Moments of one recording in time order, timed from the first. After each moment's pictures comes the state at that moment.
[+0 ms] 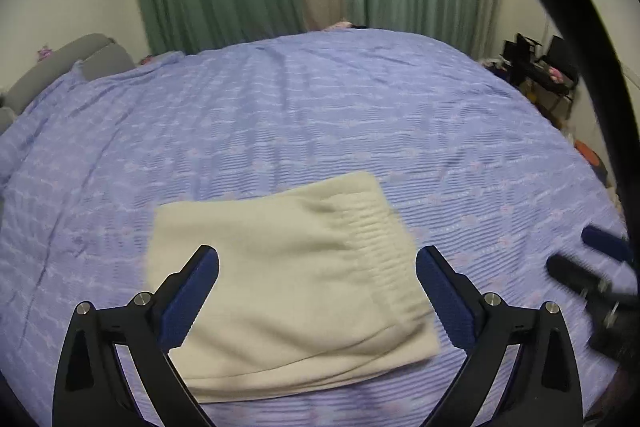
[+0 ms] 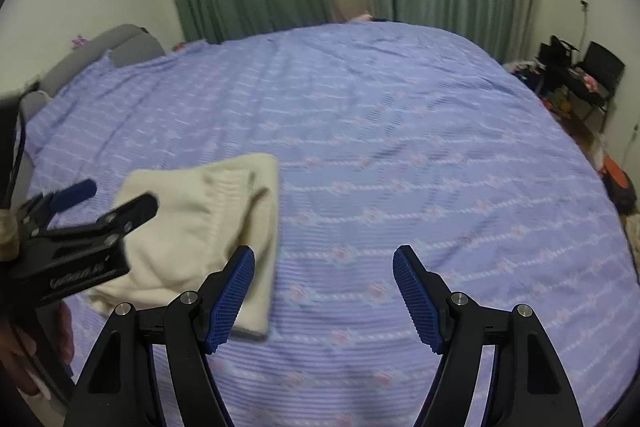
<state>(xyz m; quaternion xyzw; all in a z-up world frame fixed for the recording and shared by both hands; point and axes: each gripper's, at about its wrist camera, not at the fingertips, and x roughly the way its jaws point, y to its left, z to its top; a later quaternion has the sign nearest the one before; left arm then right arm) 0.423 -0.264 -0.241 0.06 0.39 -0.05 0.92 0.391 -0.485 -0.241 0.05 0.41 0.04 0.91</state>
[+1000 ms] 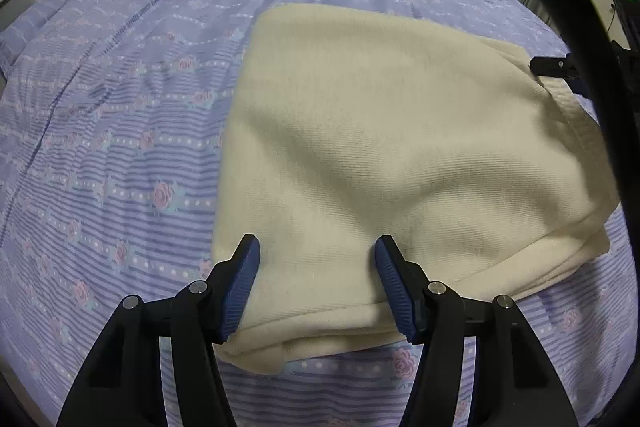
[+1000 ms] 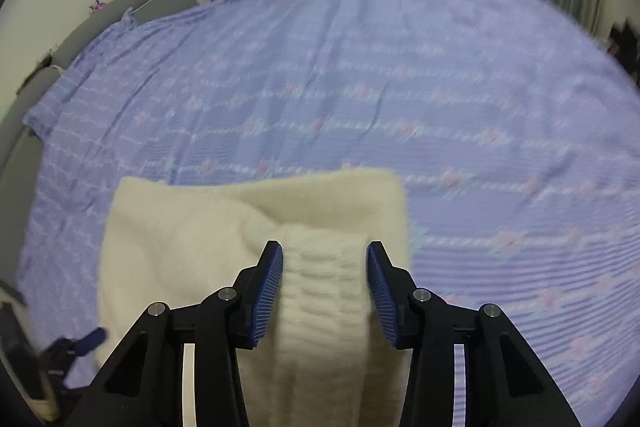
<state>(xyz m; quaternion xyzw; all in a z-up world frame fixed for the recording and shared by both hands) 0.416 -0.125 -0.376 0.00 0.52 0.01 0.85 0.562 -0.387 -0.342 0.07 0.50 0.14 0.85</state>
